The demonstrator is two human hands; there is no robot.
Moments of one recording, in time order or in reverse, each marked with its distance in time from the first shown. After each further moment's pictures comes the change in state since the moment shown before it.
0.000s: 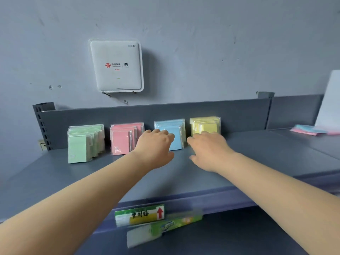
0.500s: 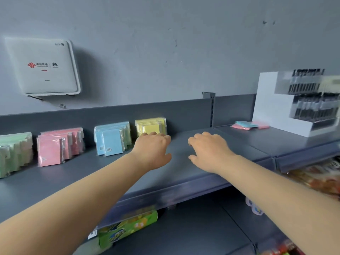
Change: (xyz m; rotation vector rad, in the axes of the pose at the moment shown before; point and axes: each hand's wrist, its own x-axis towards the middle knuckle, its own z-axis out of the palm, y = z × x) left_hand 0.067 0.148 -0.009 -0.094 -0.021 0.133; right_hand -0.100 0.136 0.010 -0.011 -0.024 0.204
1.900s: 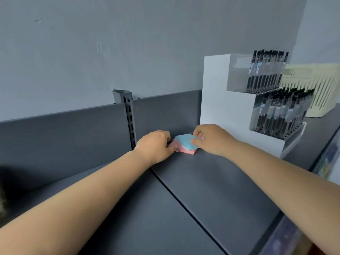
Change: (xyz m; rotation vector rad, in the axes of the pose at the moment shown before) left_hand 0.355 0.169 0.133 -0.457 -0.091 0.112; right_hand 0.094 0.348 0.133 0.361 -0.174 0.547
